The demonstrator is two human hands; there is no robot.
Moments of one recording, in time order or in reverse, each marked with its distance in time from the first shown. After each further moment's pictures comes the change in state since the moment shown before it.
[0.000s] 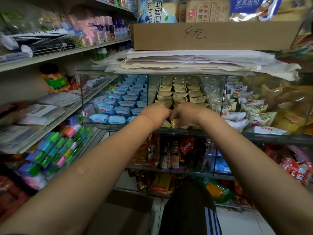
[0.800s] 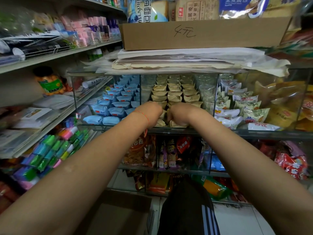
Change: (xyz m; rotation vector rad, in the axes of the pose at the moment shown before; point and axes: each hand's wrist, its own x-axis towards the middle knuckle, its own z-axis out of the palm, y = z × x) left_hand 0.009 -0.003 -0.002 0.078 -0.025 0.014; right_hand 0.008 0.001 0.004 -0.128 -0.015 0.016
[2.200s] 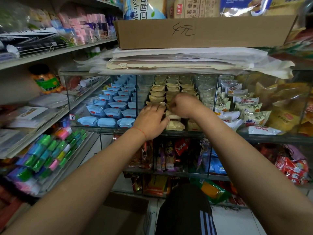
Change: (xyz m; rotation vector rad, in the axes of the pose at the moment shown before) left_hand 0.003 0.020 0.039 -0.508 0.335 -0.115; right_hand 0.013 0.027 -0.005 0.130 0.229 0.148
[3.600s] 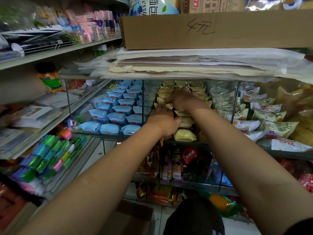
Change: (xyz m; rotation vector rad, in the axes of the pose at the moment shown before) left_hand 0.061 -0.003 0.009 0.089 -0.319 -0.216; right_hand 0.095 -0.002 0.021 -0.059 -0.119 0.023
